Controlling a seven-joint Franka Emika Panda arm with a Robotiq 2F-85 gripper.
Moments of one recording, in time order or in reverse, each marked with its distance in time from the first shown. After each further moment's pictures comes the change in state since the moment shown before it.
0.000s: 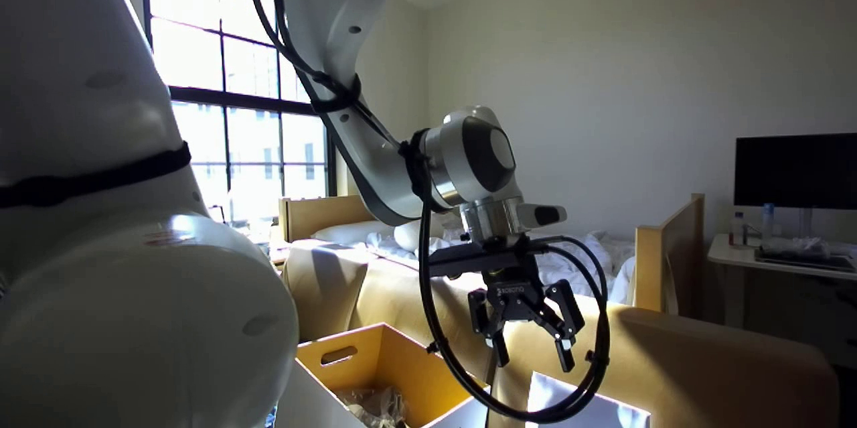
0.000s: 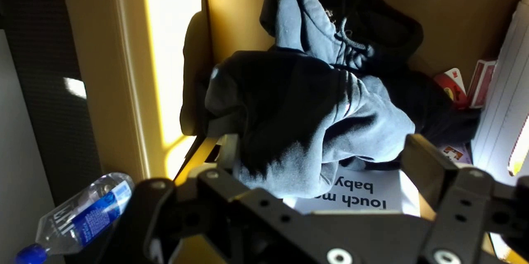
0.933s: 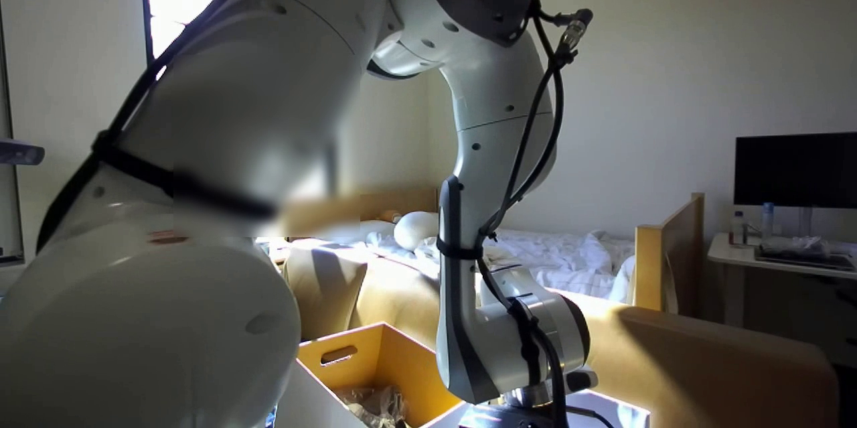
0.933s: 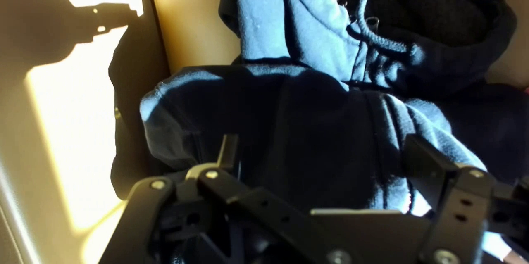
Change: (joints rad) arm 0.009 0.835 -0.170 0.297 -0.661 0.447 0.671
